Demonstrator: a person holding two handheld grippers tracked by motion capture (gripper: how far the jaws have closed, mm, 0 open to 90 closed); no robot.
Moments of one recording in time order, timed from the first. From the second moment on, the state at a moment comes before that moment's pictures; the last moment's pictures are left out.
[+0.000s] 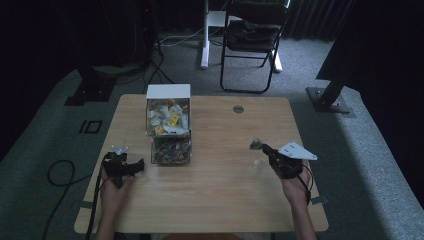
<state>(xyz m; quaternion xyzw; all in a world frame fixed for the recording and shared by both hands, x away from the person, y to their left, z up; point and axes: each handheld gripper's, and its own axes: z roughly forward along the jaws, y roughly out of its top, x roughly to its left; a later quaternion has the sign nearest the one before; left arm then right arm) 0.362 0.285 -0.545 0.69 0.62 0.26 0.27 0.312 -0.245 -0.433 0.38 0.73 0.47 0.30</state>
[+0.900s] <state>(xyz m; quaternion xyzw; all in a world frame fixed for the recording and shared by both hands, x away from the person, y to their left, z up) 0.362 0.285 -0.545 0.69 0.62 0.26 0.27 0.310 -0.268 -0.443 0.41 0.73 0.46 0.30</state>
